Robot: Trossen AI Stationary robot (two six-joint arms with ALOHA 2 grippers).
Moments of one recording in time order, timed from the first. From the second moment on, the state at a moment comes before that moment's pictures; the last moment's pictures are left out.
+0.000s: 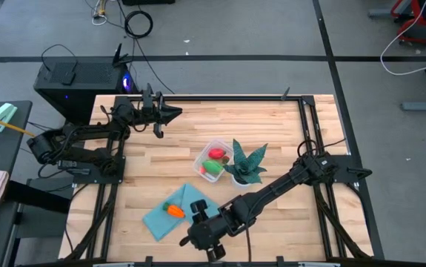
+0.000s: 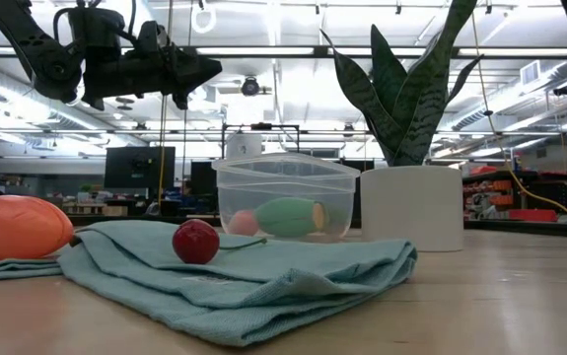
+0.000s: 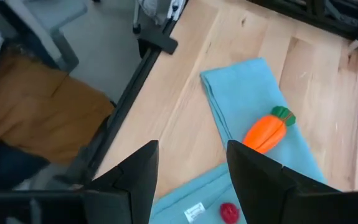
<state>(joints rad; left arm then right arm) 0.71 1.23 0.37 1.12 0.59 -0.24 0.52 2.27 2.22 -0.82 0.14 0.05</state>
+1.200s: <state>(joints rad) 0.71 1.23 0.37 1.12 0.59 -0.24 0.40 2.28 1.97 -0.89 0.01 -0.17</state>
